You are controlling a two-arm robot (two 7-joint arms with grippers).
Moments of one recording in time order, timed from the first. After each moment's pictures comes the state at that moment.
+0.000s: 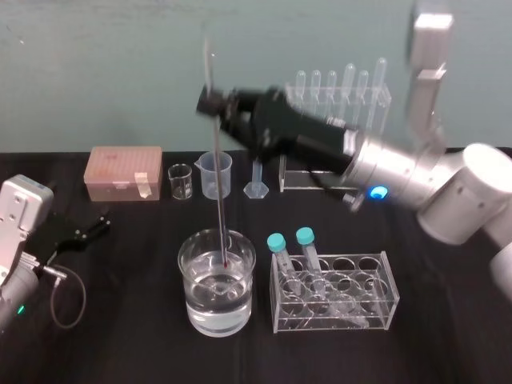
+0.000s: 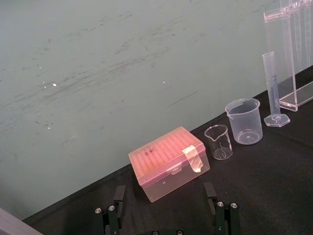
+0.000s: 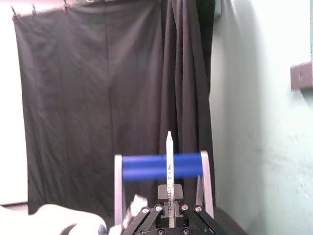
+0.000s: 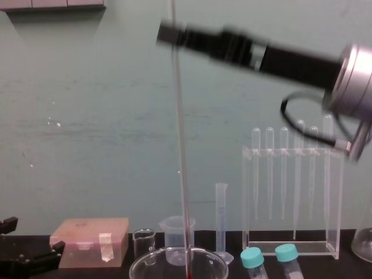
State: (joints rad) left arm -0.20 0.60 0.45 -1.41 -0.25 -0.12 0.03; right arm 0.57 0.44 -0.57 -1.51 0.85 -0.02 0.83
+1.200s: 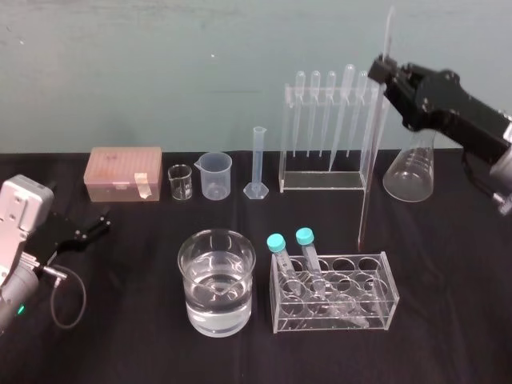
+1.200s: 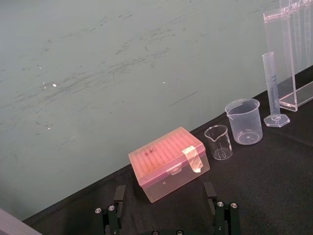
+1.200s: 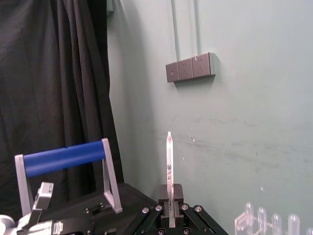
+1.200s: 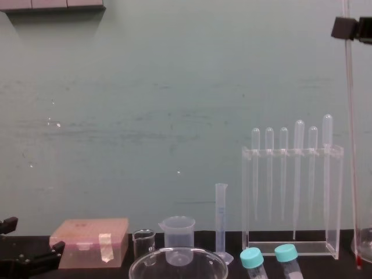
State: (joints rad) left arm -0.20 0.60 0.45 -1.41 -0.25 -0.12 0.03; right arm 0.29 0.74 -0.28 -1.75 0.93 0.03 0.52
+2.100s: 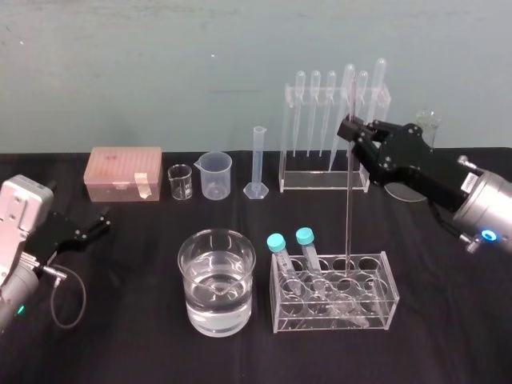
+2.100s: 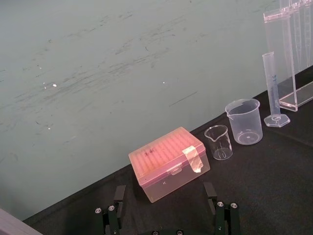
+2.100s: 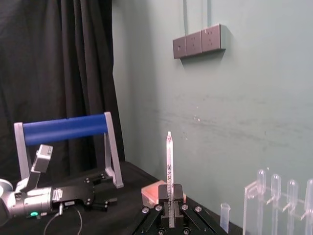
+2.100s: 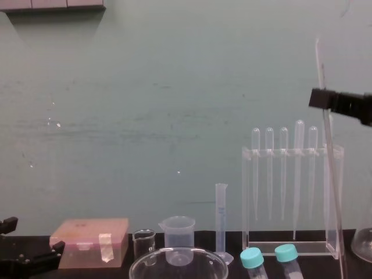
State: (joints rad) left arm -0.20 0.60 0.45 -1.41 -0.25 -0.12 0.03; right arm 0.26 0.67 -0.33 -1.65 0.79 -0.05 0.58
